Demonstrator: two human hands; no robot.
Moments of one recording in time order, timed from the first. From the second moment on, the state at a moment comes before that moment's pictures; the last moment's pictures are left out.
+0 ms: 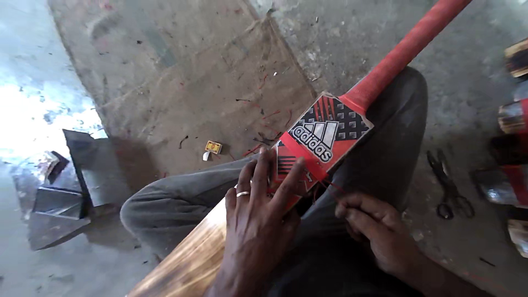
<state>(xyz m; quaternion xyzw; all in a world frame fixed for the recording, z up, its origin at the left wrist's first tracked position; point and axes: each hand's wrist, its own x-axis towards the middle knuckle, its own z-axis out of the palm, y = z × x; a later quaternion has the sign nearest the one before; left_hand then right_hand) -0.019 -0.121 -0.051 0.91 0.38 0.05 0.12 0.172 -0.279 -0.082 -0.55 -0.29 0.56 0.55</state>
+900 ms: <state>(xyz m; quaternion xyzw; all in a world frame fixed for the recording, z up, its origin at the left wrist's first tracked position) -0.039 -0.083 0.003 0.67 0.30 -0.04 0.67 0.172 -0.259 -0.061 -0.53 -0.37 0.50 0.58</state>
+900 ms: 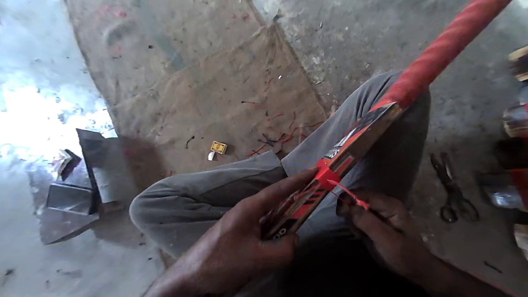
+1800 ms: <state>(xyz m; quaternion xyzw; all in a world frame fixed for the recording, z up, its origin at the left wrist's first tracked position) -0.013 -0.174 -0.059 0.89 0.44 0.05 -0.06 0.163 -0.204 -0.041 -0.53 -0.24 0.59 0.56</state>
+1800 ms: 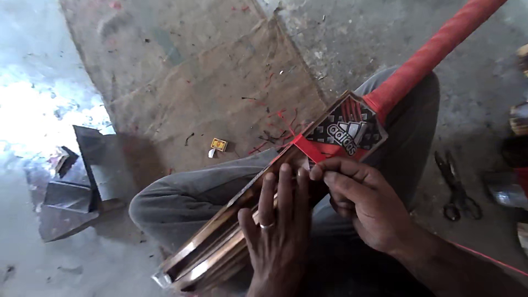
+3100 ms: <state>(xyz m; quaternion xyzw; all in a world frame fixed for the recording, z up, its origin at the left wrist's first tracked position) -0.032 -0.115 -0.023 0.89 0.42 0.11 0.13 0.161 -0.221 -0.070 -0.49 -0.18 0.63 0.58</state>
